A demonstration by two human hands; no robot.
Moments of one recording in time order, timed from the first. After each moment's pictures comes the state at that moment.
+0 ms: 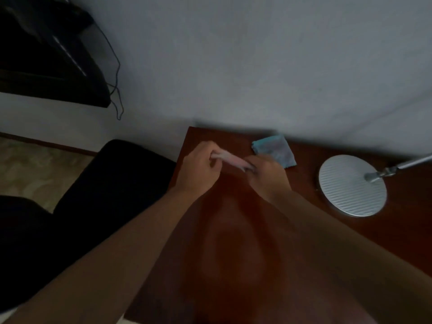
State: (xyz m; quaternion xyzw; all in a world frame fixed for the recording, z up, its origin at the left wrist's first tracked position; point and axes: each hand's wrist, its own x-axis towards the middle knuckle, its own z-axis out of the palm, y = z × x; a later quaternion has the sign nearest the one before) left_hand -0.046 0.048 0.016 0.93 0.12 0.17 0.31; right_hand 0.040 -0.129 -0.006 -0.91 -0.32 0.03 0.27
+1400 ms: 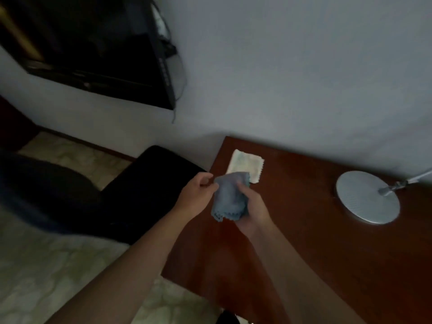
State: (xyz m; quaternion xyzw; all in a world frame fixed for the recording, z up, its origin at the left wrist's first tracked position) left_hand -0.217 0.062 0.052 0.77 0.36 0.03 0.53; right_hand -0.151 -0.083 0.049 -0.43 0.11 0.45 0.78
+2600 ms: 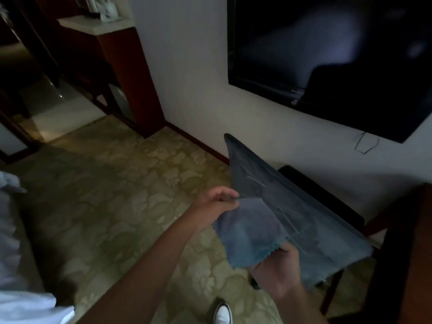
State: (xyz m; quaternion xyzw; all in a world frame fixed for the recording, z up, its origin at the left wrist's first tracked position) left_hand -0.686 0.465 0.115 0.68 0.38 0.15 0.62; right_hand -0.596 0.300 0.059 -0.21 0.01 0.62 0.76
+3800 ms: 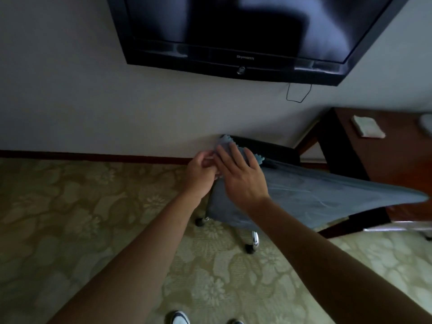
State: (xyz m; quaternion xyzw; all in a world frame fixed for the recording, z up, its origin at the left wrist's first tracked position) left_hand -0.532 0.771 0.034 0.64 0.22 0.01 0.73; right_hand -0.521 0.642 0.045 0.91 0.34 0.16 0.17
